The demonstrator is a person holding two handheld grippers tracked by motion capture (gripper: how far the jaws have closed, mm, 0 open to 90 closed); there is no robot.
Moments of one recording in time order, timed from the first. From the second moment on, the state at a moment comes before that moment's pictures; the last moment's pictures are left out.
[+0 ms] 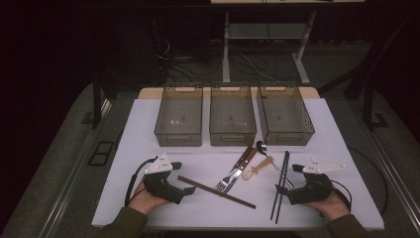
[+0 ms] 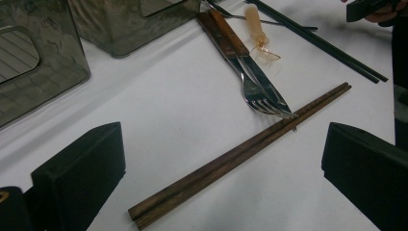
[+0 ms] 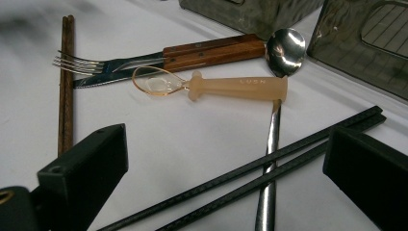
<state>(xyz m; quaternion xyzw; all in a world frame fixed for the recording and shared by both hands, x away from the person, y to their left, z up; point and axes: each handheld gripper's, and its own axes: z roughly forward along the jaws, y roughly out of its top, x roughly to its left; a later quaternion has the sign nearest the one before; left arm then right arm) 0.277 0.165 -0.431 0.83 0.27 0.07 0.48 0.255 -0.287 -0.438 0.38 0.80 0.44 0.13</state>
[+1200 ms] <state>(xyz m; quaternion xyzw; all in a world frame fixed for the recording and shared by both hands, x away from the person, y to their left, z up) 0.311 0.152 -0.432 0.86 0.27 0.08 0.42 0.256 -0.293 -0.434 0.39 0.80 0.45 0.12</state>
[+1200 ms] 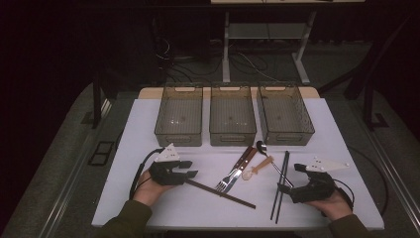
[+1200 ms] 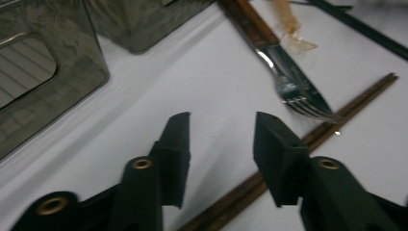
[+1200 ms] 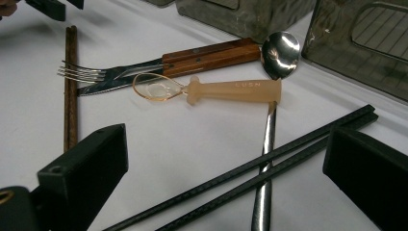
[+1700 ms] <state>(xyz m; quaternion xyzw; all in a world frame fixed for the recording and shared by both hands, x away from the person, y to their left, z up) 0.321 0.151 -0.440 0.89 0.27 0.07 0.37 0.256 -0.289 -0.436 0.38 0.80 0.44 0.12</state>
